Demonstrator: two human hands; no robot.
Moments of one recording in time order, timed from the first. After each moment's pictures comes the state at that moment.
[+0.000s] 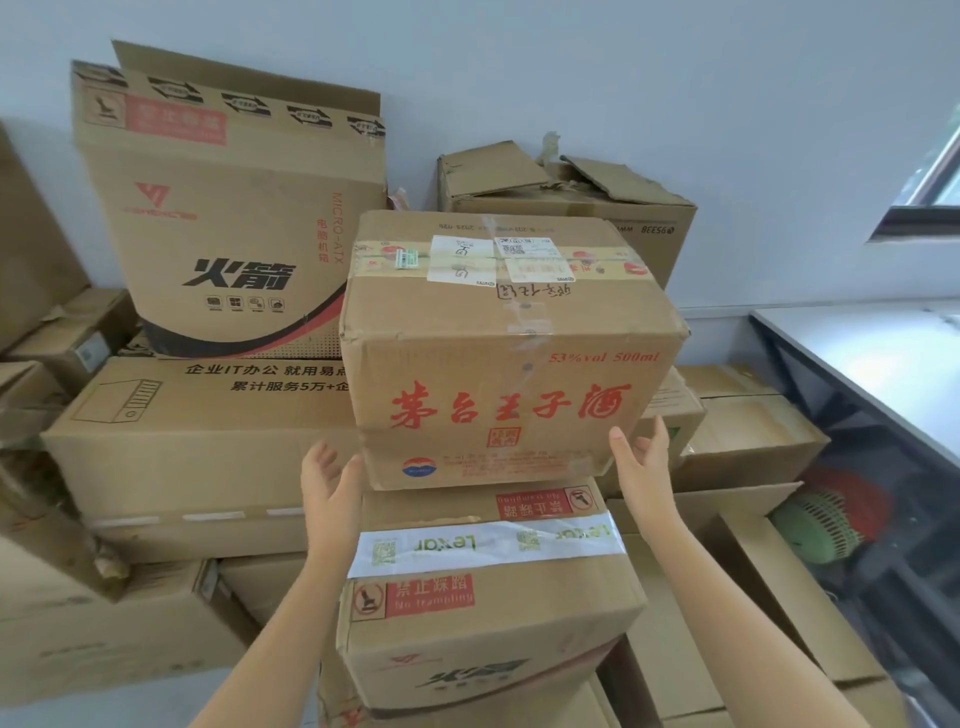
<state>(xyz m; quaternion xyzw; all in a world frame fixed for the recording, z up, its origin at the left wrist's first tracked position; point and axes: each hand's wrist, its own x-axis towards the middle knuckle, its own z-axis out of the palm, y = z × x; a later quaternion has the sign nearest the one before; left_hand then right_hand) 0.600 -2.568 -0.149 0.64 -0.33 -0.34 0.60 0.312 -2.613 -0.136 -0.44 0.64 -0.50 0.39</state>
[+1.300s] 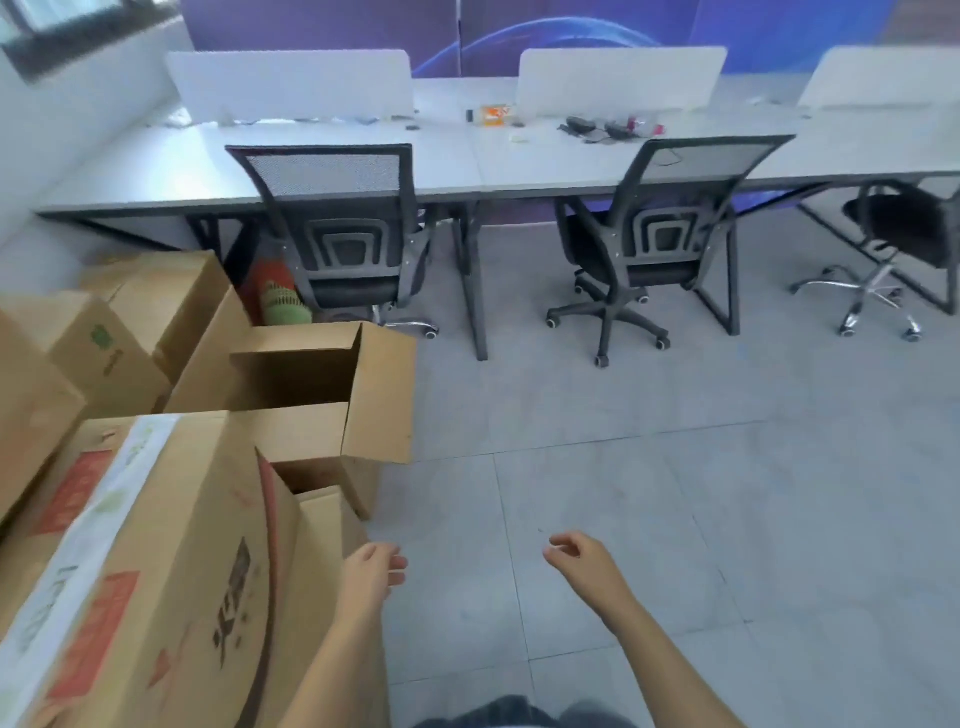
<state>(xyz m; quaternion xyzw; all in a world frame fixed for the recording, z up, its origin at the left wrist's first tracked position) 0.520 -2.329 -0.261 0.39 -0.68 -0.62 -0.07 0.489 -2.092 -0.265 0.13 0.83 -0.48 0.25</state>
